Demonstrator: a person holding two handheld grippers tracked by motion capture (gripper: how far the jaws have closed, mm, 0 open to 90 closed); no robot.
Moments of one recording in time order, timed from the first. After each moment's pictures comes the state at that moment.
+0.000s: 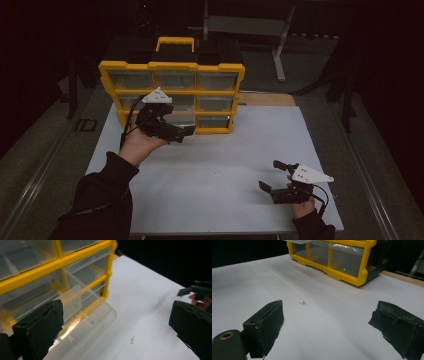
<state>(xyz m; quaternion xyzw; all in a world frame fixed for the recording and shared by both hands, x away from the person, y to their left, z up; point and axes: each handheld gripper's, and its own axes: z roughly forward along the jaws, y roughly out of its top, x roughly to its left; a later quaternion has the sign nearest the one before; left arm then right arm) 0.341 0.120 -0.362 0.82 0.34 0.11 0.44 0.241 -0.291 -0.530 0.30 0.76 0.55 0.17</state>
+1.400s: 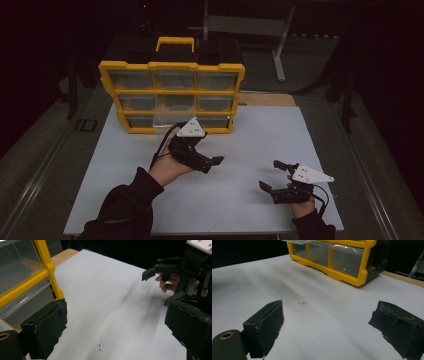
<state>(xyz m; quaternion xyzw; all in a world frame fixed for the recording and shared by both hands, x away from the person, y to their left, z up) 0.309 0.055 -0.421 0.85 0.23 0.06 0.46 0.241 -0.291 -0.530 0.30 0.76 0.55 0.17</state>
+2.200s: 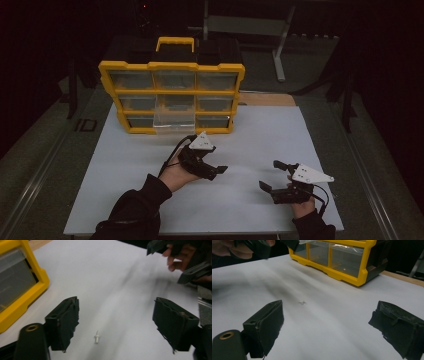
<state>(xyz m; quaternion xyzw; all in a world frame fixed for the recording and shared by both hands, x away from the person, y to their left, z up) 0.313 0.039 -0.476 0.87 0.22 0.04 0.43 0.241 -0.292 -0.530 0.30 0.76 0.55 0.17</state>
